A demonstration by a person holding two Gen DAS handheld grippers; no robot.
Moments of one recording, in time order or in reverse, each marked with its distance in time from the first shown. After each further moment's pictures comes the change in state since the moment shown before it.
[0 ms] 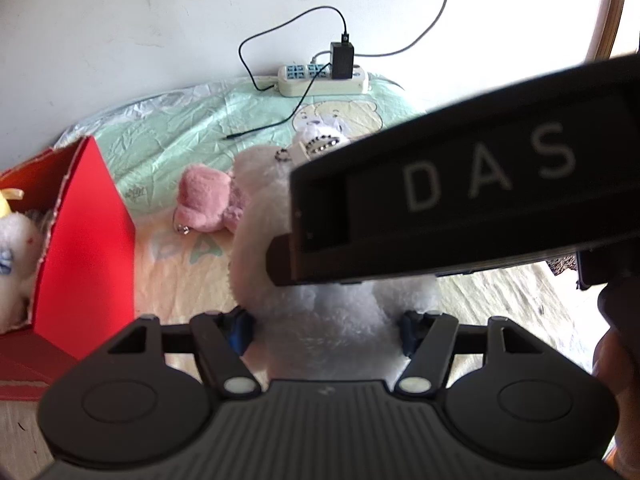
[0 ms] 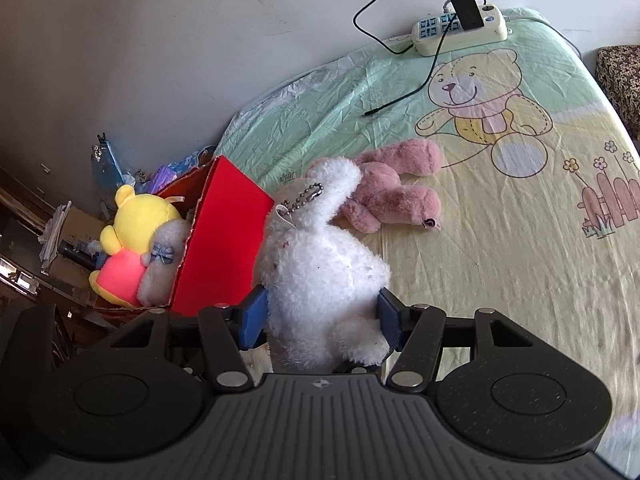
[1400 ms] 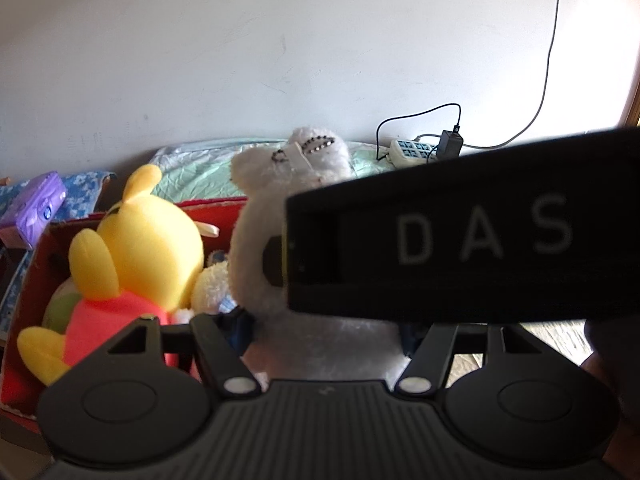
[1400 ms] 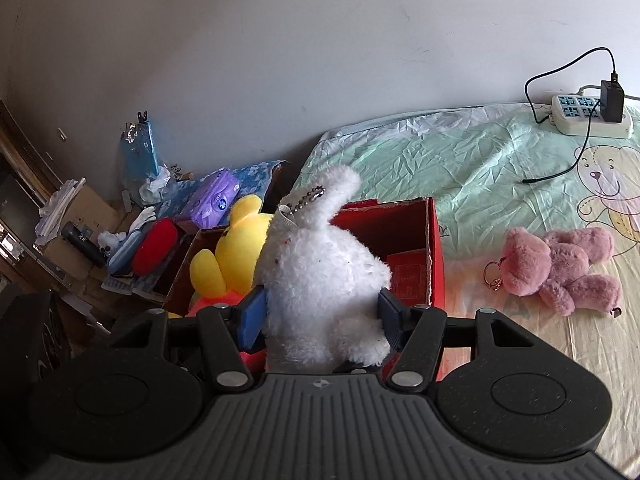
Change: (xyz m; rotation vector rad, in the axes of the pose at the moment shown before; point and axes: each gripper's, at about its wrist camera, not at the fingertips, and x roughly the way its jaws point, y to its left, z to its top) left arm -0.051 0.212 0.023 -0.120 -0.146 0.002; right arm 0.098 0.196 0.013 -0.192 -0.091 -0.031
